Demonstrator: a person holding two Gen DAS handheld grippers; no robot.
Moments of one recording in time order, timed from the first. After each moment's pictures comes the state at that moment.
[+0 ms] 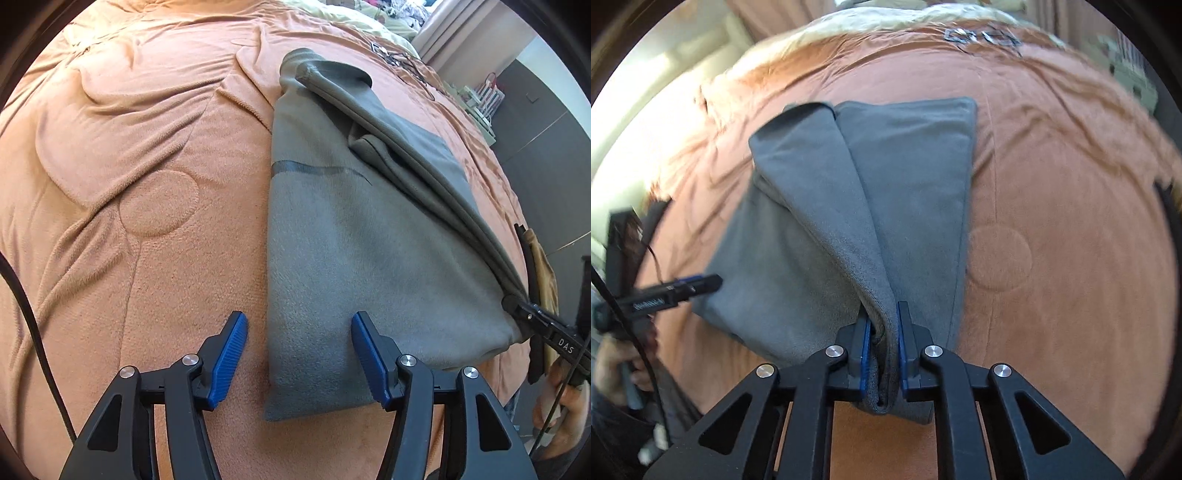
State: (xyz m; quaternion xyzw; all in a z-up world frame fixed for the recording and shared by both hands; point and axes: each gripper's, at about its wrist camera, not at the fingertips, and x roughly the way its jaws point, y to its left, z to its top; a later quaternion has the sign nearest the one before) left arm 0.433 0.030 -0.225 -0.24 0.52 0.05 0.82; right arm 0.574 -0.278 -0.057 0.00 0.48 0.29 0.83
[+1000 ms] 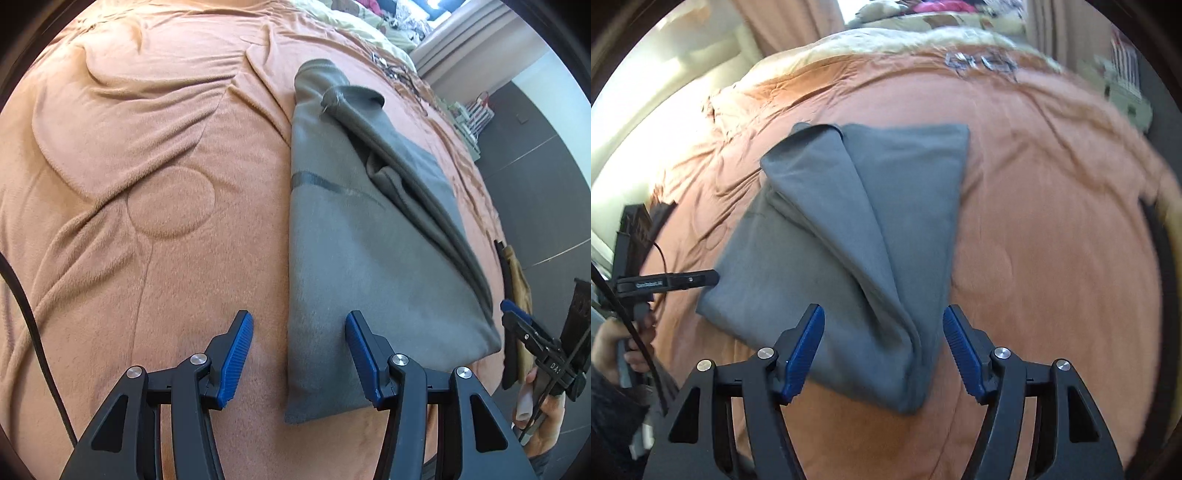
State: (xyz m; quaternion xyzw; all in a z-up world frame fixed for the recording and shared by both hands) left arm 0.422 0.064 -0.228 -0.29 0.50 0.01 0.82; right arm 0.562 -0.275 -0.041 -0.06 0.43 0.28 0.86
